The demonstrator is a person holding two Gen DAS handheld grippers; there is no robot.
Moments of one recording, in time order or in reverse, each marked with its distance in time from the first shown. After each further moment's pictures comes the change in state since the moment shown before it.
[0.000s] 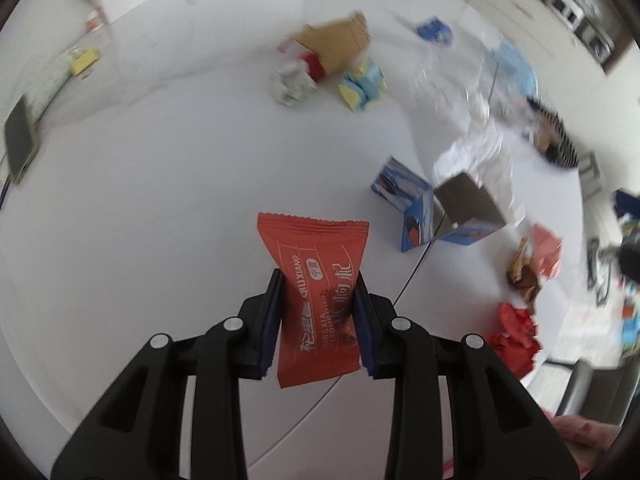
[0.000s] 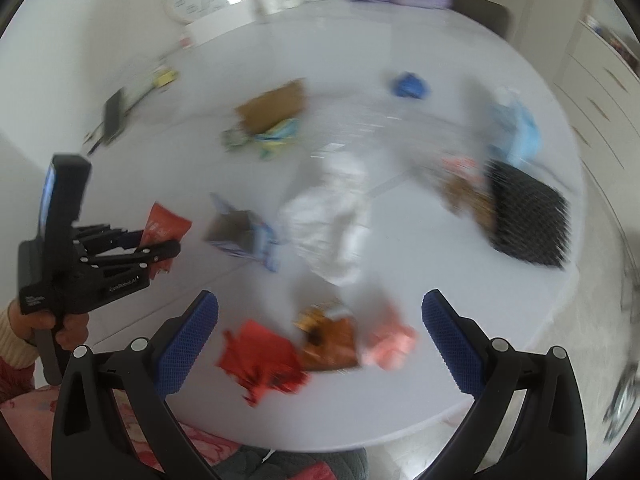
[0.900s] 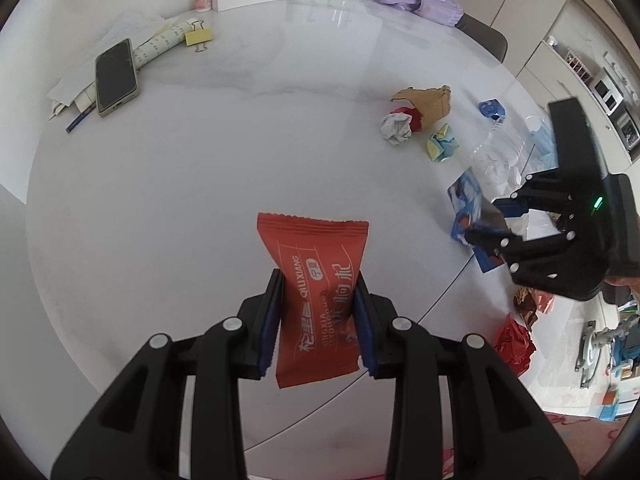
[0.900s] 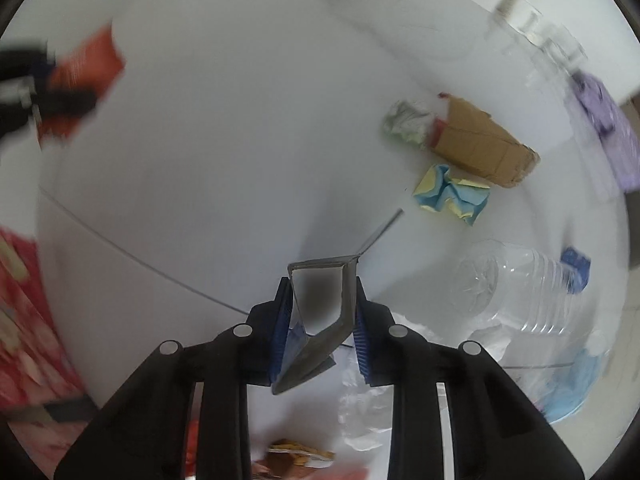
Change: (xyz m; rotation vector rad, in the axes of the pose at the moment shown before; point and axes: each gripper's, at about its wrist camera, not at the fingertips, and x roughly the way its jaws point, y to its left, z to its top) left arm -0.057 0.066 -0.041 -0.233 -0.128 0.061; right arm 0.112 0.106 0.053 -0.766 0.182 0.049
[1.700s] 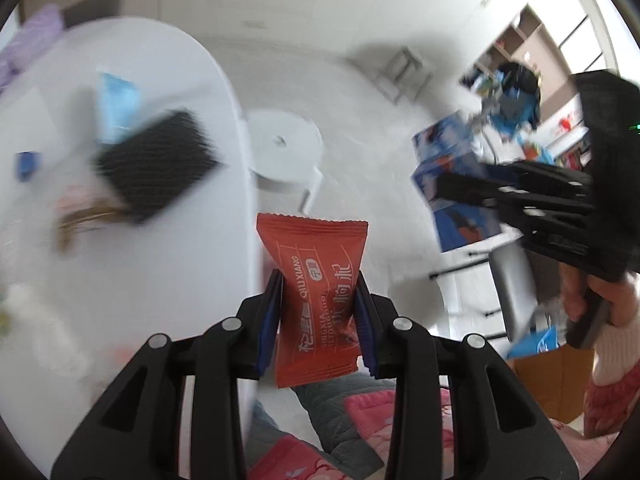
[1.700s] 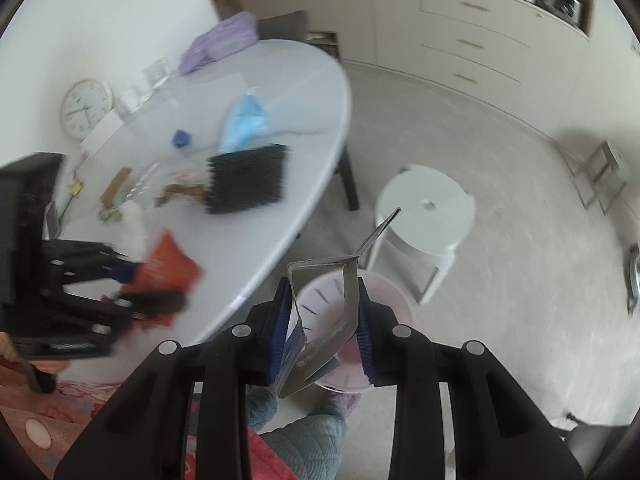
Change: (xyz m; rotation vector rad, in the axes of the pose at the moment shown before) left arm 0.018 -0.459 -0.047 0.814 0.246 -0.525; right arm -0.204 -0.094 -0.452 1.200 -0.312 -0.226
